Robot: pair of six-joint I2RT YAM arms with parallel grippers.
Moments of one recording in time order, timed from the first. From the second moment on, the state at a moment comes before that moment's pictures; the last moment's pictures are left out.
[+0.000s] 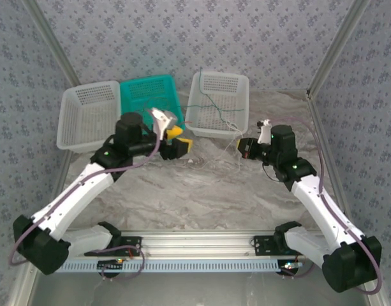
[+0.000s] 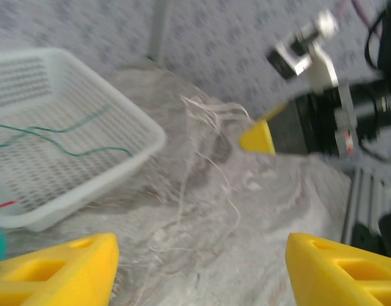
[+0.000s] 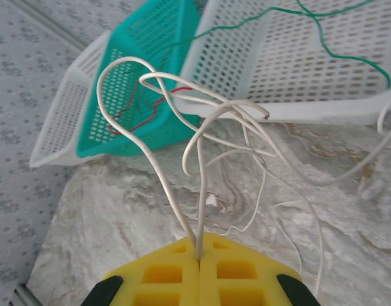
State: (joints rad) left arm -0.61 1.16 1.05 -0.24 0.53 -0.08; right arm 0.31 0.99 0.83 -0.33 -0.38 0.53
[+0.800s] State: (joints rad) left arm -0.72 1.65 1.11 0.13 0.59 -0.10; right arm 0.54 0.99 1.05 -0.40 -0.38 0.52
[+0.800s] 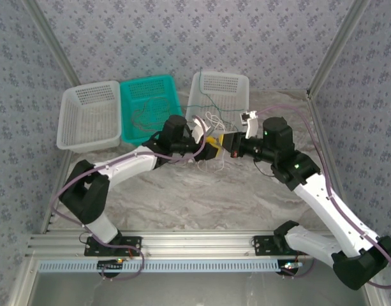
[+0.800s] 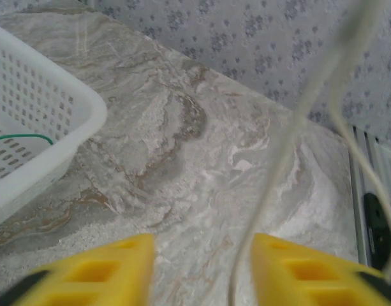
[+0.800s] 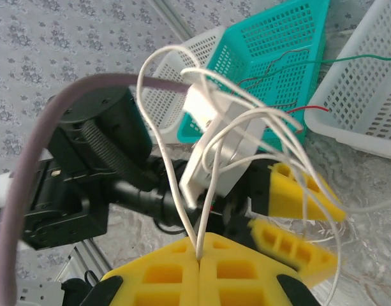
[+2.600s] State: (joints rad) left arm -0.73 1.42 0.99 0.18 0.42 -0.26; right arm 0.67 1.02 0.69 -0.01 0.08 0.61
